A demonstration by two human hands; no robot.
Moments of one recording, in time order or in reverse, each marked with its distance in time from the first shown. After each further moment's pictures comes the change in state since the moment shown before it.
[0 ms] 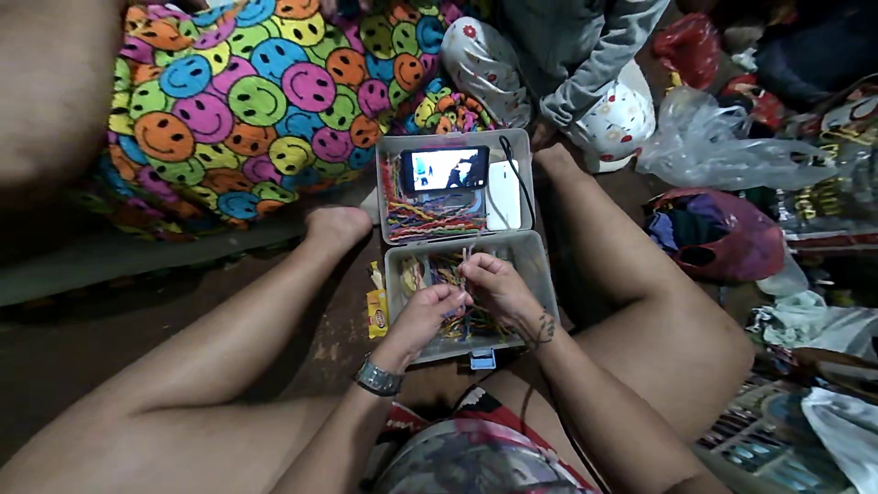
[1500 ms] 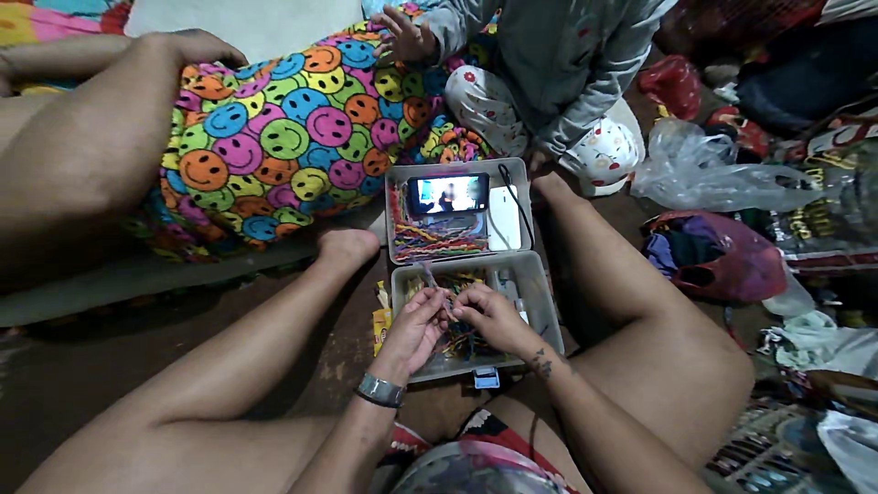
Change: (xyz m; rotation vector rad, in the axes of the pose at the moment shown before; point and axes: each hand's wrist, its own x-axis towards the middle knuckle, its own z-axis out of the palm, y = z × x) left_hand 0.005 -0.005 -0.009 -0.515 0.180 -0.013; right_hand -0.012 -0.006 0.002 -0.851 -0.159 -0.129
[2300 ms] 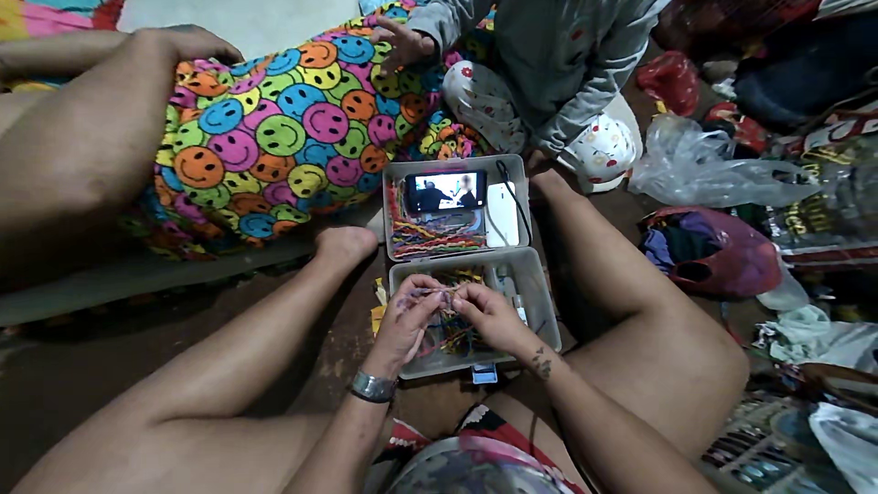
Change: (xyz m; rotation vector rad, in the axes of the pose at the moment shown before) left_hand 0.000 0.001 -0.010 0.114 -0.190 0.407; right_hand -0.005 -0.004 0.008 0.163 0.065 0.001
